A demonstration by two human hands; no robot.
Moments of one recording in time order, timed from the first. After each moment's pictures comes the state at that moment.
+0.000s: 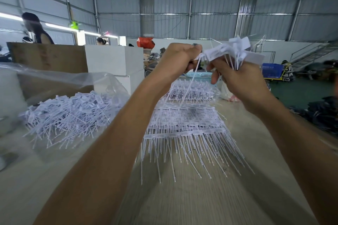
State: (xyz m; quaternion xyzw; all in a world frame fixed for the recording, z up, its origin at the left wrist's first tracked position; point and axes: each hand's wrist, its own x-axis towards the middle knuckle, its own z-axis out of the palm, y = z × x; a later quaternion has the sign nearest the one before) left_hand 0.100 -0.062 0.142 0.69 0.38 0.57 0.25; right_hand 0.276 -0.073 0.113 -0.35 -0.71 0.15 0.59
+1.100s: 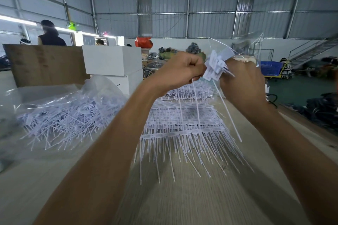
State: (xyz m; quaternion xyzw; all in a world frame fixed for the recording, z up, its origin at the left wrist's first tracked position) left_hand 0.101 -0.076 0.133 0.80 0.38 0.42 0.20; right_hand 0.281 -0.049 0.098 -0.50 -0.68 -0.28 0.45
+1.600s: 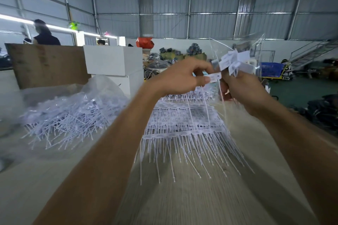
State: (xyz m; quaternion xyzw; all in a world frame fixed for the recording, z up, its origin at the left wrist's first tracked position) left_hand 0.104 -0.076 0.134 0.85 0.41 0.32 0.08; right_hand 0.292 -0.046 0.095 -0.40 -0.68 0.26 0.56
